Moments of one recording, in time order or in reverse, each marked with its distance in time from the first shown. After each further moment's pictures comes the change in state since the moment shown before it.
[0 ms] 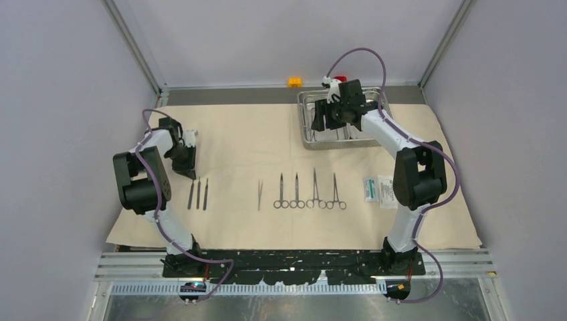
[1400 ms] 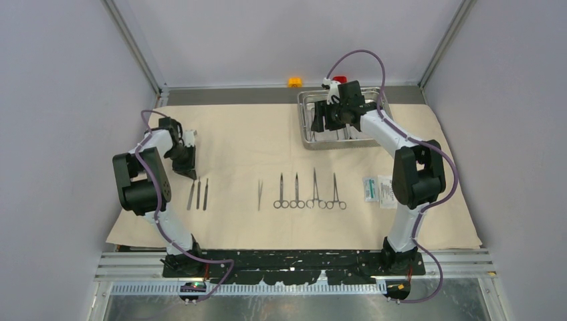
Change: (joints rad) left arm 0.000 -0.014 -0.008 -0.006 0.003 -0.048; right arm 0.000 0.013 -0.008 0.004 -0.008 0.022
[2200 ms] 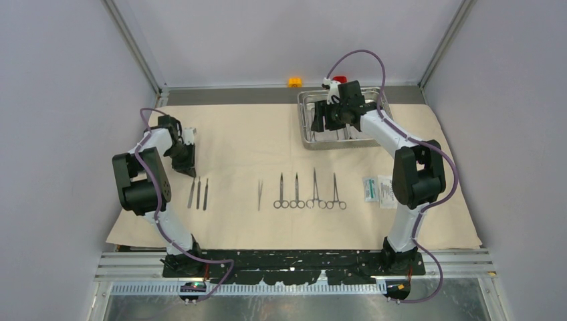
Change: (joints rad) left arm 0.000 0.000 0.024 -0.003 -0.001 -0.003; right arm 0.000 0.000 0.000 0.000 0.000 0.004
